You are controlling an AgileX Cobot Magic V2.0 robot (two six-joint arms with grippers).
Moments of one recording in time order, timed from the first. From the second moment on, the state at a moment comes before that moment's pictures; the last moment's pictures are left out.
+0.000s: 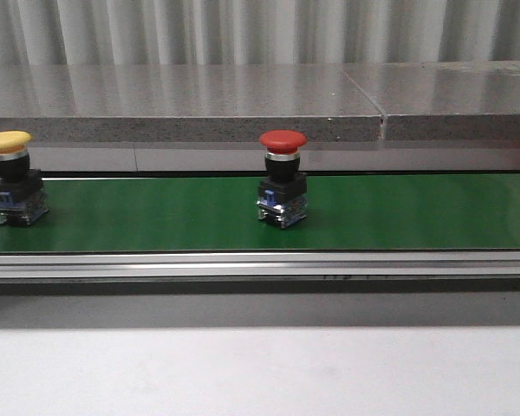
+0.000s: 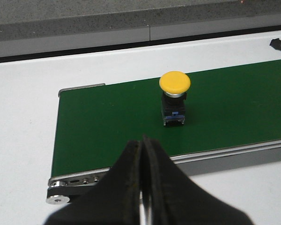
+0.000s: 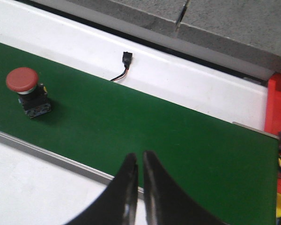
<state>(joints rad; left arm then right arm) -0.08 0.52 -0.56 -0.17 0.61 0.17 0.30 0.84 -0.90 -0.05 0.73 0.02</state>
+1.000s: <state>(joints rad) -0.08 0.52 -0.56 -0.17 0.61 0.17 0.42 1.63 -1.45 0.09 1.14 -0.09</state>
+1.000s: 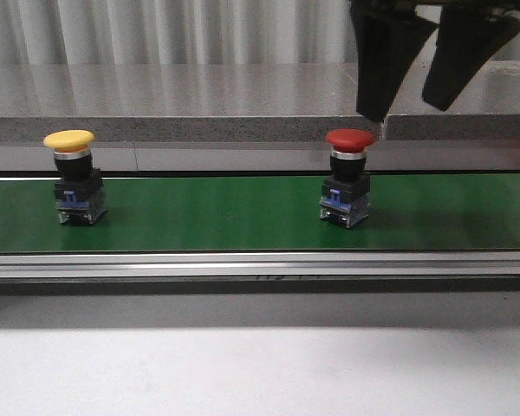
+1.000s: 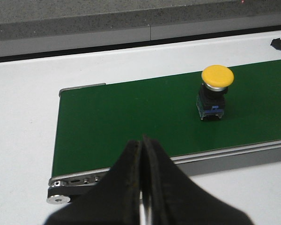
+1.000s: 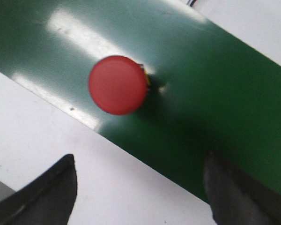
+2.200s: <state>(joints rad) -0.08 0.52 -0.56 -0.17 0.61 0.17 0.07 1.59 -1.48 0.06 1.07 -0.02</state>
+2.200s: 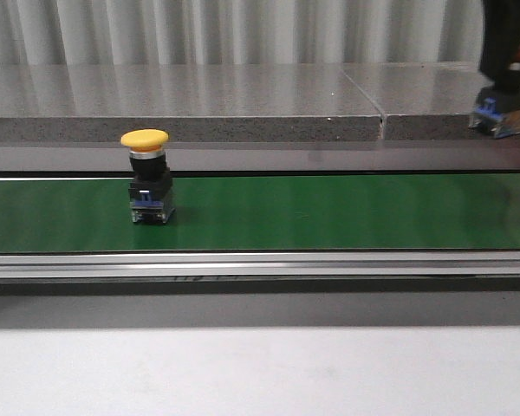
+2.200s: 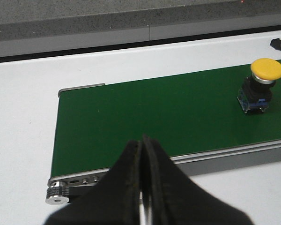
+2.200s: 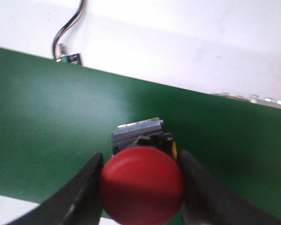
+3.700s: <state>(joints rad) -0.08 0.52 -0.56 -0.17 0.61 0.17 -0.51 1.82 -1.48 0.00 0.85 0.01</state>
